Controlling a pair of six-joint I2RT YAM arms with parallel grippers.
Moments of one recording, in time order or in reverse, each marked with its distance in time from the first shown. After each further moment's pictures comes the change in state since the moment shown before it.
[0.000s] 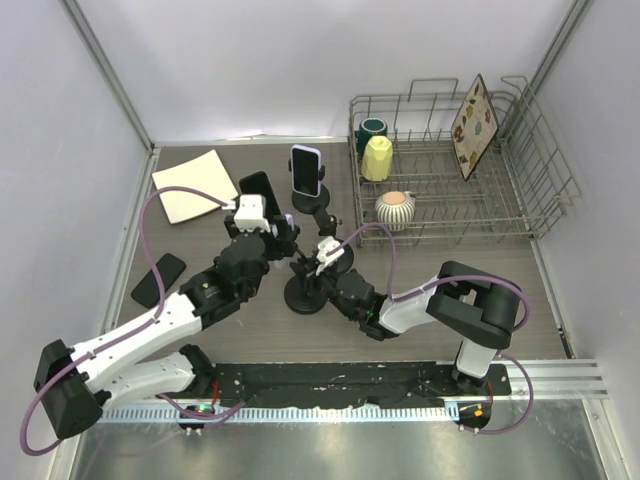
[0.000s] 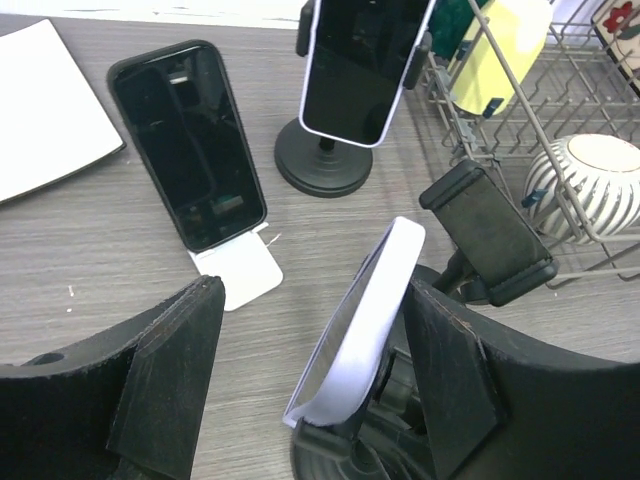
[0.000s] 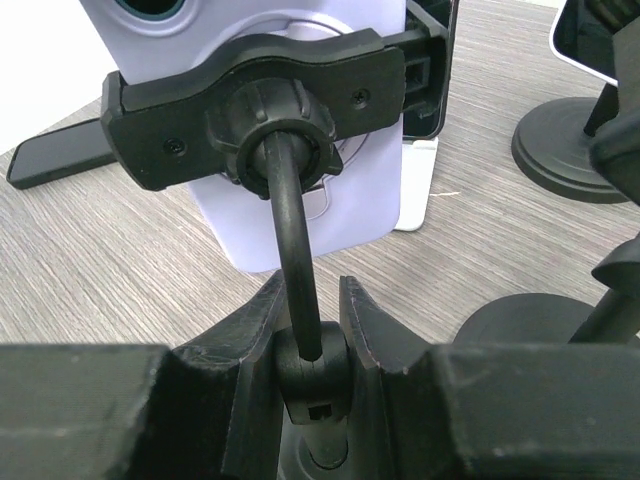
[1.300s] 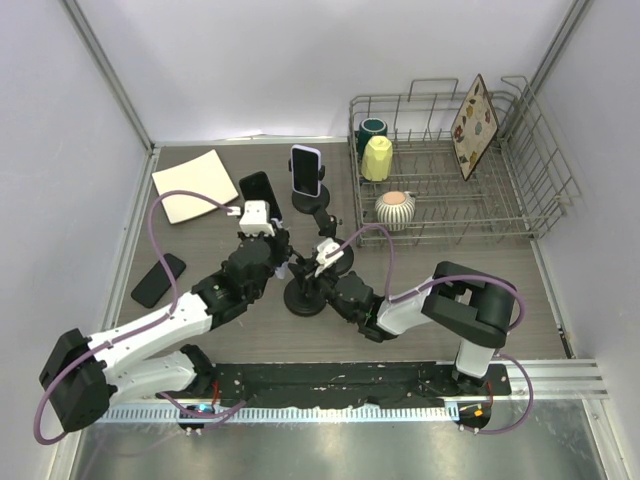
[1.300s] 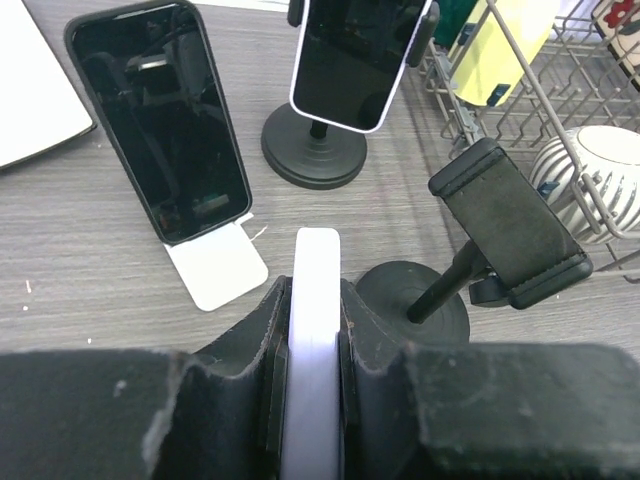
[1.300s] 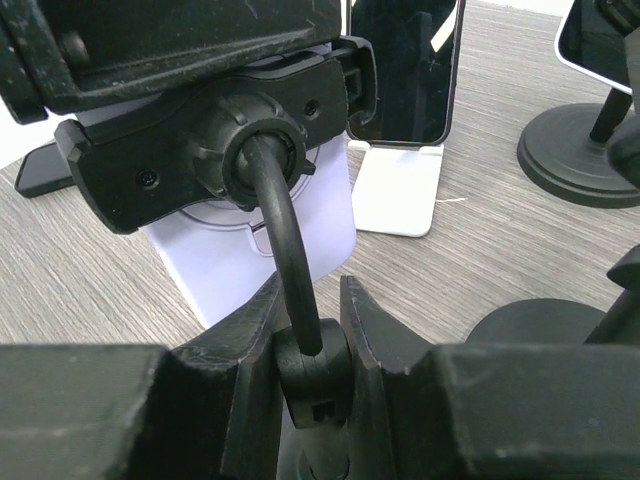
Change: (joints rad) left arm 0.024 0.074 -0.103 0.203 0.064 0.008; right arm 0.012 0.026 0.002 0.048 0.006 -0.010
